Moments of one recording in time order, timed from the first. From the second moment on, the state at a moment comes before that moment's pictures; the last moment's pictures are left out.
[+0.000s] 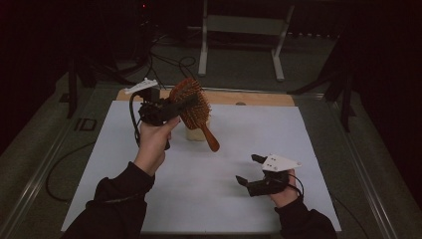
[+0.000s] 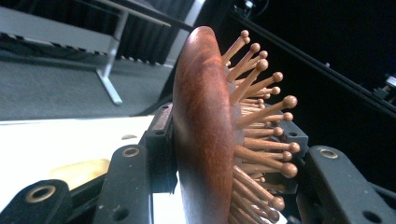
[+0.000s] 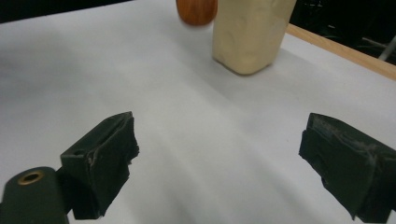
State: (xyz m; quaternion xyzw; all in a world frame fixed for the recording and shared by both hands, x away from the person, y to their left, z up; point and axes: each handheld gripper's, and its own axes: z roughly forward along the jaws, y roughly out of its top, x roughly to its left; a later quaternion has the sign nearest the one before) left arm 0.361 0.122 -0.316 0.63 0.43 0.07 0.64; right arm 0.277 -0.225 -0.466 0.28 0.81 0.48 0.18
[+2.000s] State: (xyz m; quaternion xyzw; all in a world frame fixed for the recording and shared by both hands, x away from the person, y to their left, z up) left arm 0.456 0.123 -0.358 0.60 0.50 0.18 0.60; right arm 0.273 -0.237 -0.471 0.26 0.81 0.50 0.18
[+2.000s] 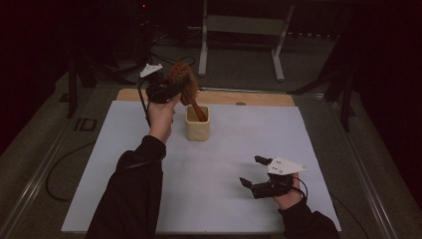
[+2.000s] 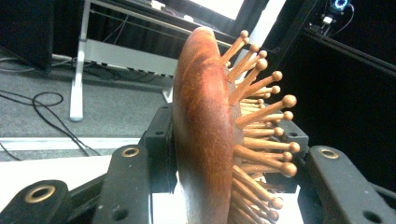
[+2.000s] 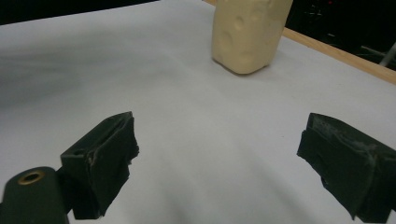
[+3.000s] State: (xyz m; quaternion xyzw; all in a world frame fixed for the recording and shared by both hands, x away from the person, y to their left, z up) left arm 0.472 0.118 -0.406 0.62 0.51 0.14 0.57; right arm 0.270 -0.238 -0.471 0.26 0.80 0.50 0.20
